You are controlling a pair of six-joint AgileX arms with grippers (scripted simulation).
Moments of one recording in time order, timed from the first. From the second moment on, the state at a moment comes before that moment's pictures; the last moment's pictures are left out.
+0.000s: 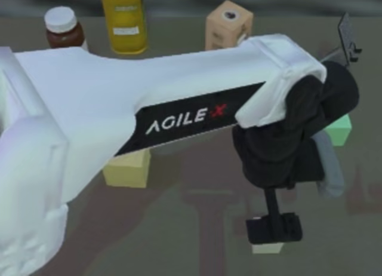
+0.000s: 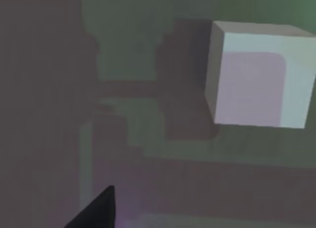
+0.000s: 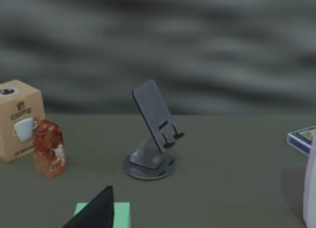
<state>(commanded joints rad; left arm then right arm) -1.00 2.15 1.80 -1.18 0.00 0.52 0.01 0.06 0.06 -0.04 0.00 0.01</state>
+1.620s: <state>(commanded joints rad) 0.01 0.02 0.01 -0.02 0.00 0.00 0.20 2.24 1.89 -1.22 0.00 0.19</state>
